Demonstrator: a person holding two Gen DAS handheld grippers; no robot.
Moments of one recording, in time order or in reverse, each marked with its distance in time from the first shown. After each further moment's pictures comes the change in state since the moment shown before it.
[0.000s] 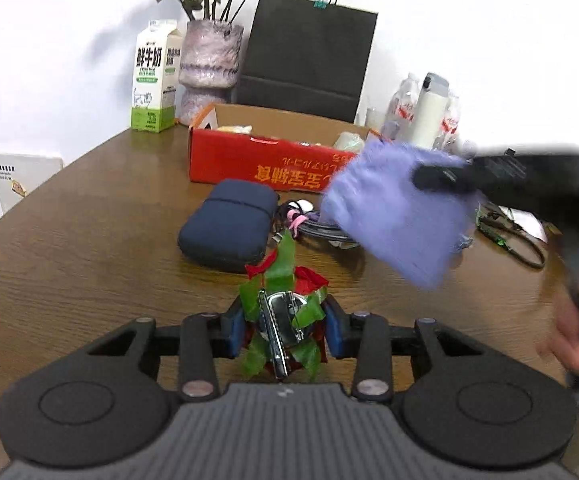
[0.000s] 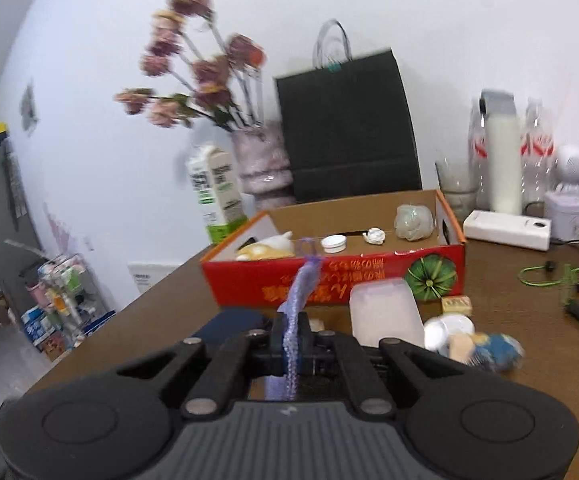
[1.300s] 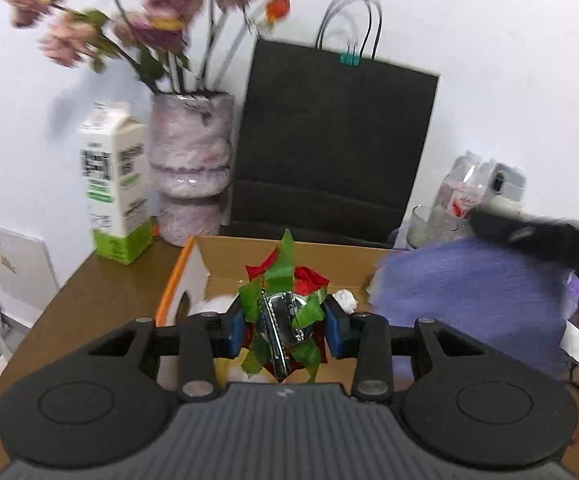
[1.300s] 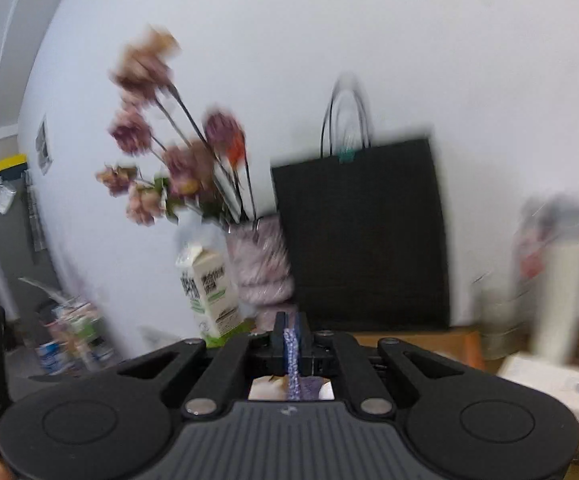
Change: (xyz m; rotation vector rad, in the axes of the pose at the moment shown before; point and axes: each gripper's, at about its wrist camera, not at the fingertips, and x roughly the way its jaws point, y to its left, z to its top) left arm 0.173 -0.009 0.241 0.006 -0.008 0.068; right arm 0.147 -0.073 0.187 0.018 -0.002 0.155
